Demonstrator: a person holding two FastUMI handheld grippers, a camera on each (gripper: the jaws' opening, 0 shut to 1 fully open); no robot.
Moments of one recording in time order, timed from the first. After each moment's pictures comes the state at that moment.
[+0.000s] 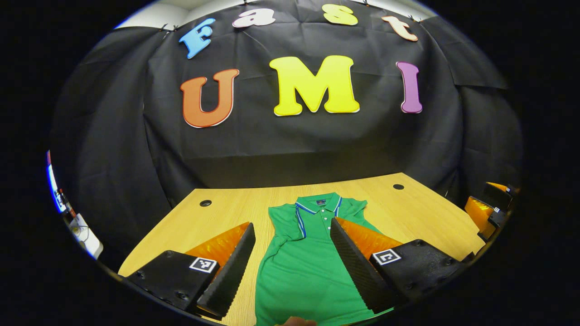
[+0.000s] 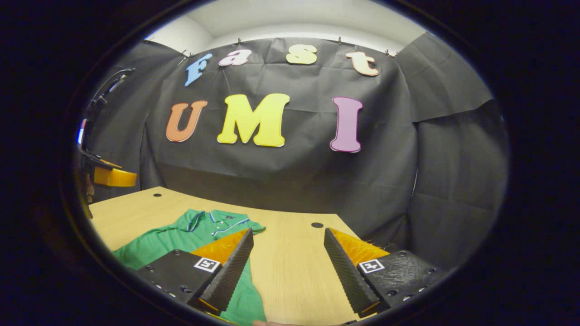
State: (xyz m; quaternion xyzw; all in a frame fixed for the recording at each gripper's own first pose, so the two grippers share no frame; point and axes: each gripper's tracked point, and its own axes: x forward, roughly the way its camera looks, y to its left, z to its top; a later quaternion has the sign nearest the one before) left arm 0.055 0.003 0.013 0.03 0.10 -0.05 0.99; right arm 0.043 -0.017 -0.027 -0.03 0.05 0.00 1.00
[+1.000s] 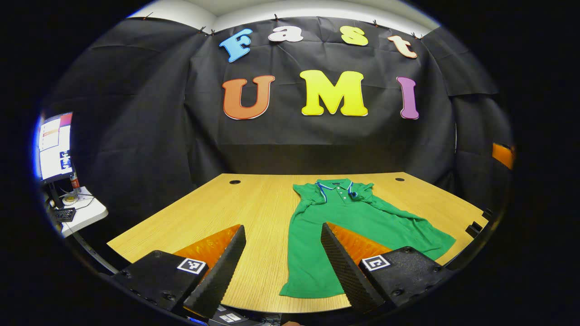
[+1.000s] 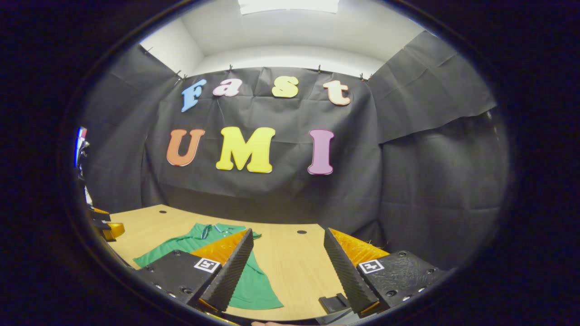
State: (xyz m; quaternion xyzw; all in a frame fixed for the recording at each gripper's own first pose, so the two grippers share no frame) left arm -0.086 0.087 -0.071 0.03 0.07 0.01 1.00; right arm -0.123 -0.019 -0.007 -0.01 0.00 -0.03 1.00
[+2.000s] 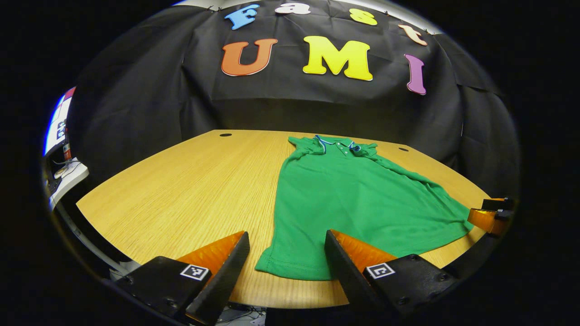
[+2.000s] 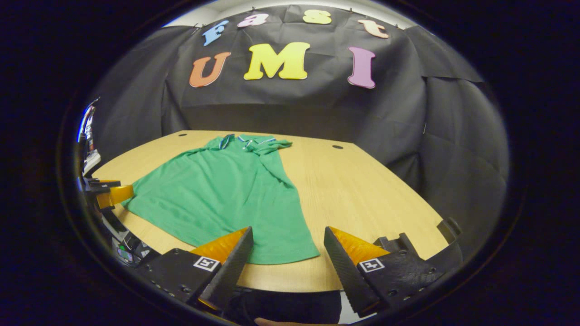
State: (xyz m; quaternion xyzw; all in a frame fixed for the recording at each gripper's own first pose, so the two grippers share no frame) left arm -0.064 0.073 -0.210 0.00 0.19 -0.01 0.98; right arm -0.093 0.014 -0.225 -0.04 0.25 0.05 0.97
